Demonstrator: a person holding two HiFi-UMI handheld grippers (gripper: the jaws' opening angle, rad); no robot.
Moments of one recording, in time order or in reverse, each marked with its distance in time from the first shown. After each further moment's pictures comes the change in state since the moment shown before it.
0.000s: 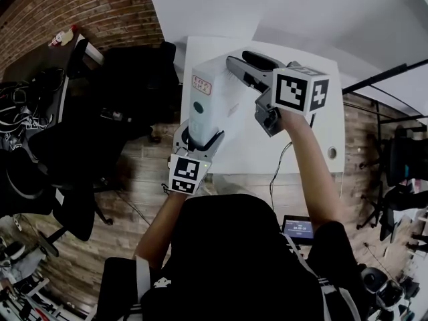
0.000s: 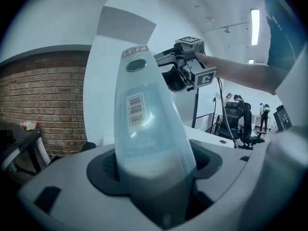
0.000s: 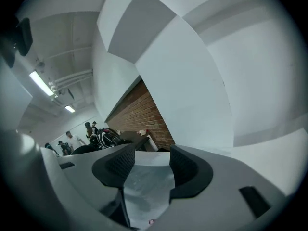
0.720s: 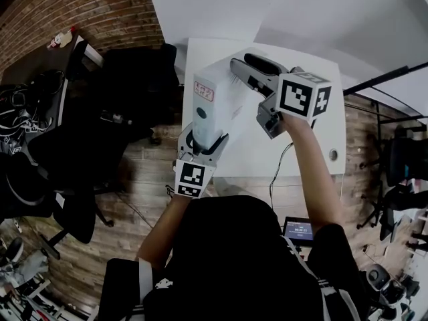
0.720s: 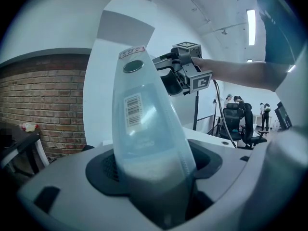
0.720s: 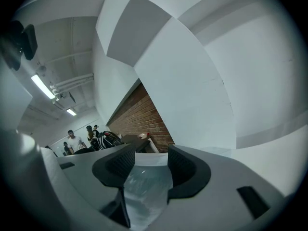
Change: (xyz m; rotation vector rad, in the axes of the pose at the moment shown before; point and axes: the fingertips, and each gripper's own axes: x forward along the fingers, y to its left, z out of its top) left arm 0.009 0.000 0.001 0.022 -0.056 0.010; right arm 0.007 -0.009 0.002 0.018 -0.045 0.022
